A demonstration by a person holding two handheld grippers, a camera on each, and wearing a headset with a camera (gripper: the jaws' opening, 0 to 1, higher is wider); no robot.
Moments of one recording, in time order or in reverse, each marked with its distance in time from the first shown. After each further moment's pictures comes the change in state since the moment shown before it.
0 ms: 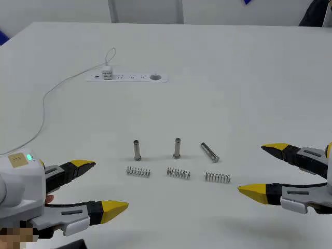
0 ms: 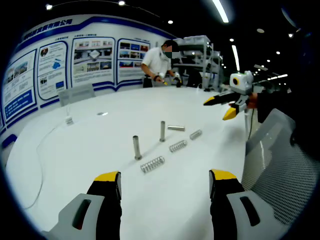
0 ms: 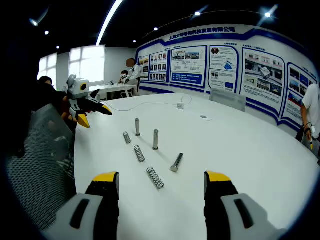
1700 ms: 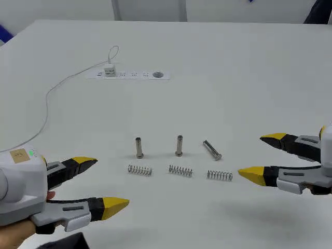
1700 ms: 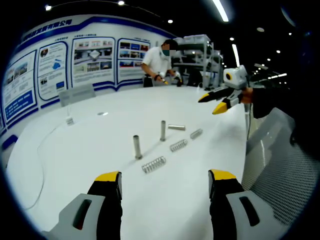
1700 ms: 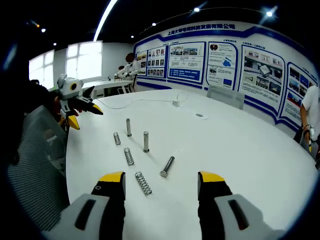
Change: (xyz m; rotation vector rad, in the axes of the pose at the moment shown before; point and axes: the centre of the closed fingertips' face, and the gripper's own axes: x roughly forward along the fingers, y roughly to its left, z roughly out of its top) left arm -0.001 -0.001 0.000 0.006 0.007 0.007; right arm 0.015 -0.022 0.013 -0.004 0.047 -0.023
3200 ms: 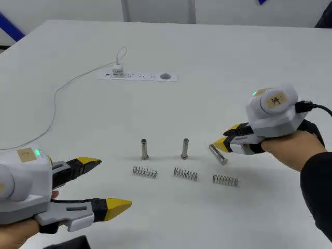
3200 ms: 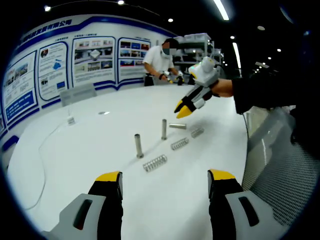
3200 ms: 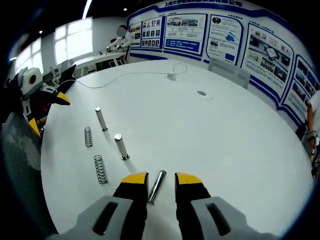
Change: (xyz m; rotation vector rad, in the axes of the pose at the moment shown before) left arm -0.001 0.002 -0.002 0.007 0.011 0.010; right arm 0.102 -0.024 -0.004 0.013 0.292 -0.031
